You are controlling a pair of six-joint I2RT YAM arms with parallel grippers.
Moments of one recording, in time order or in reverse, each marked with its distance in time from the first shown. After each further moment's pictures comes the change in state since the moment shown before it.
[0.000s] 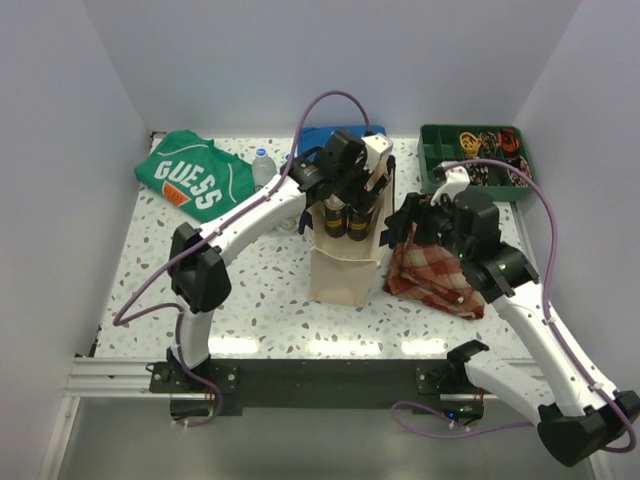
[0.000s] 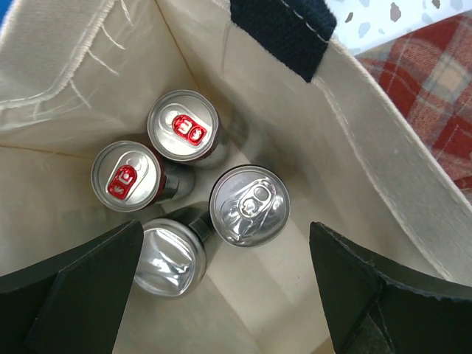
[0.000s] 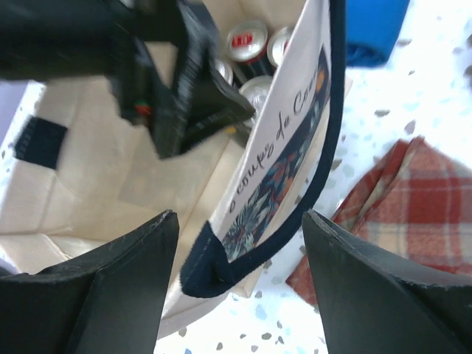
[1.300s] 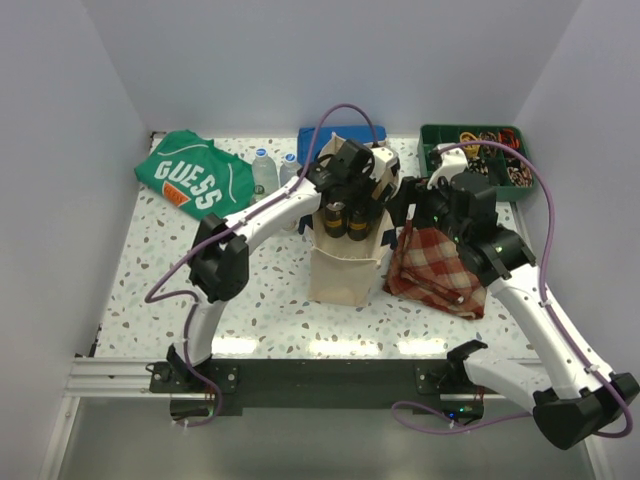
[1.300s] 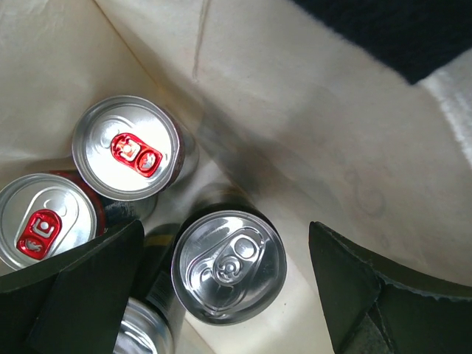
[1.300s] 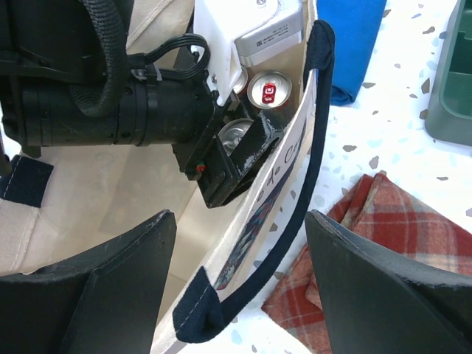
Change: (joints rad) left arm 0.013 0.154 0.029 0.055 0.100 -0.041; right arm 0.000 0.101 0.121 0.000 0.064 -0.089
